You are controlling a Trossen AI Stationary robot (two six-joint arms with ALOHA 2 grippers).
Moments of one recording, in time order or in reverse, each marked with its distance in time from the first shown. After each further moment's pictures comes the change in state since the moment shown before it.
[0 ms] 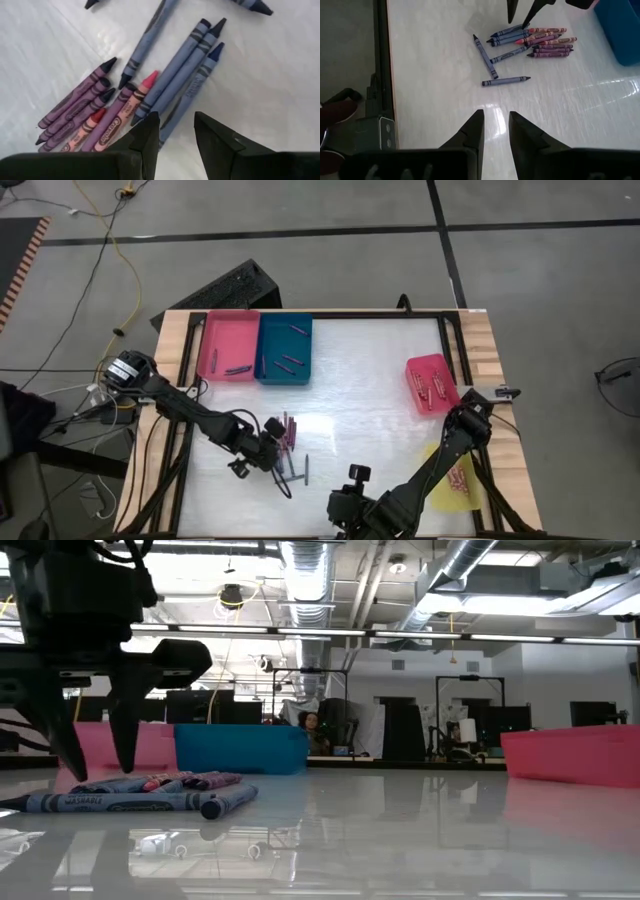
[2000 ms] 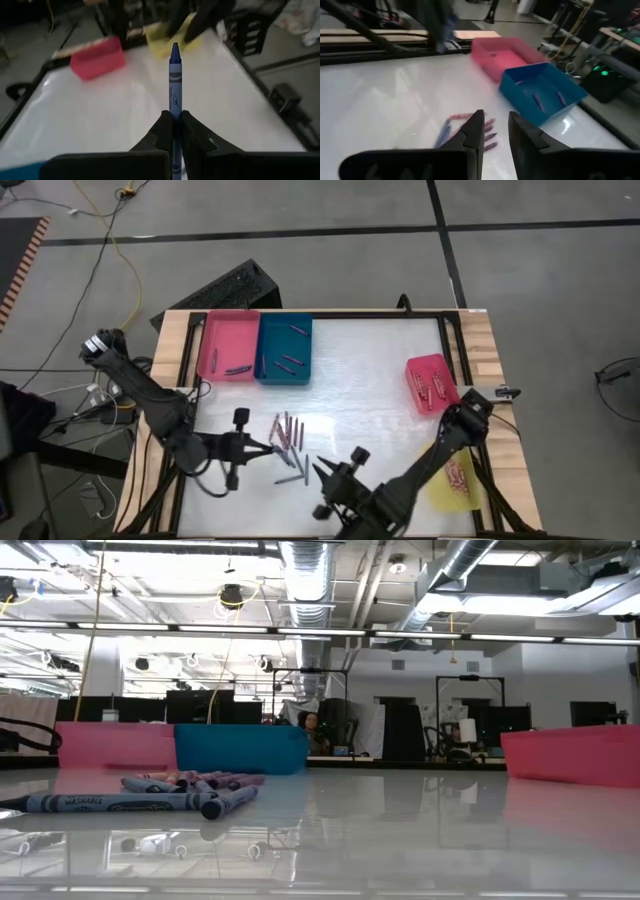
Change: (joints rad) left arm -0.290 -0.439 -0.001 0.293 -0.564 -0.367; right arm -0.057 0.000 0.000 0.080 0.555 0.069
